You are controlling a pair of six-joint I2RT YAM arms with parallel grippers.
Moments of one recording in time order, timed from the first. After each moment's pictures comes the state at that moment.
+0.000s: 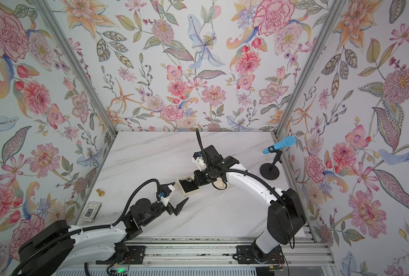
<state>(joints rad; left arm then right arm) -0.90 1.13 0.18 0.83 -0.11 0.09 0.68 1.59 1.31 -0.74 -0.36 0.29</state>
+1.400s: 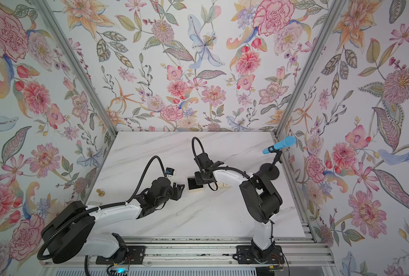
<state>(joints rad) -0.76 1.42 0.56 0.25 -0.15 -0.44 0.69 1.85 1.25 -0.48 -0.01 0.39</state>
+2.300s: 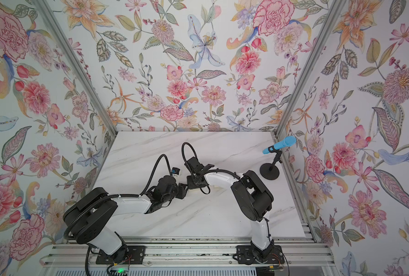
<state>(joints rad) -0.73 1.62 0.60 0.40 -0.05 -0.47 0.79 1.96 1.33 -0.50 0.02 0.51</state>
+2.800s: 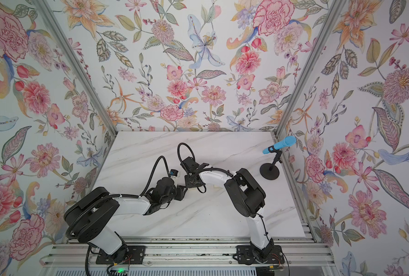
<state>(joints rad) -0.72 1.63 0.55 0.44 -0.03 -0.48 0.80 2.05 1.41 -0.53 0.07 0.54</state>
